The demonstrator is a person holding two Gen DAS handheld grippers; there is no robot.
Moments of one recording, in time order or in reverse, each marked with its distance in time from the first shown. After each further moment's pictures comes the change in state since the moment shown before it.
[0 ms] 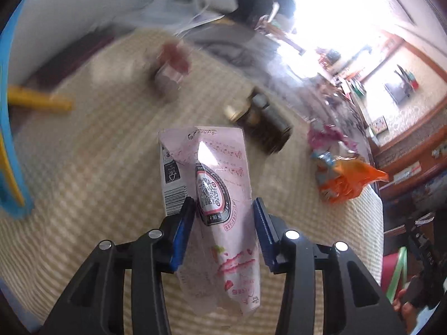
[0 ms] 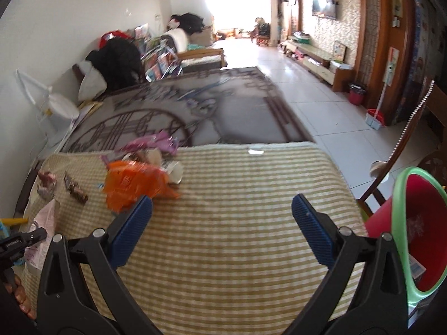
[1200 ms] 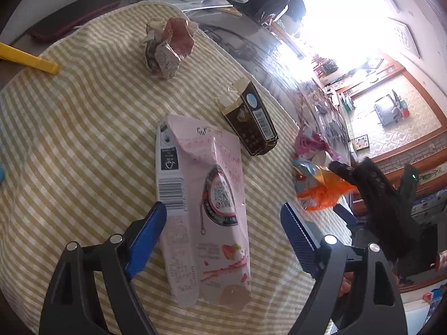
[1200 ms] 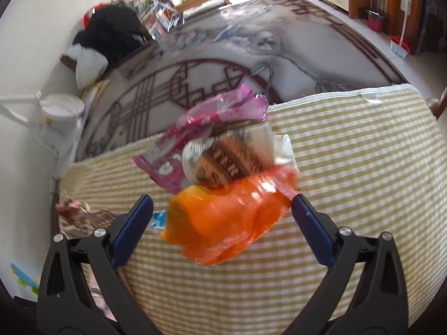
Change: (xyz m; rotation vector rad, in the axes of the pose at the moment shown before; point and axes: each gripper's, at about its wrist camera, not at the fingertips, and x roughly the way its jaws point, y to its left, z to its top) left arm 0.014 0.004 0.011 -0.133 0.058 -0.127; right arm 0.129 0.102 0.032 0.192 0.315 0.108
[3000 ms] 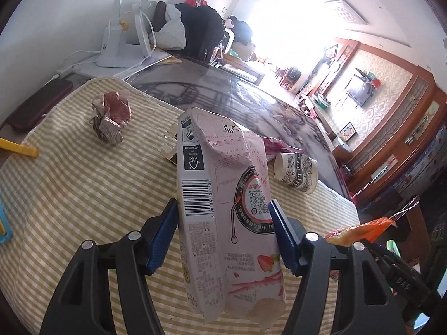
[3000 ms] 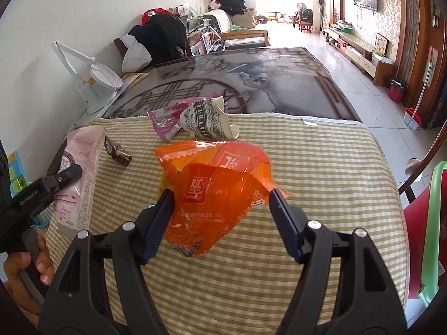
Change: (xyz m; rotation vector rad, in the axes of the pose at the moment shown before) left arm -0.021 -0.069 -0.035 0.318 -0.254 -0.012; right arm -0.119 -0.081 -0.085 -0.291 -0.206 0.053
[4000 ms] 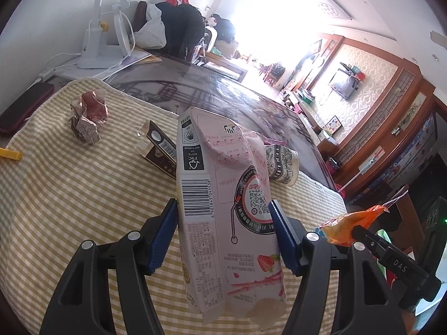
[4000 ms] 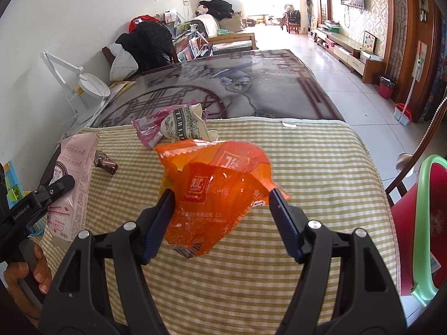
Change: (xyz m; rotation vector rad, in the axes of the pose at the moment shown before) left arm 0.005 -0.015 -0.005 0.049 0.016 -0.076; right arm -0.009 -0.019 0.002 0.040 -0.035 -0.044
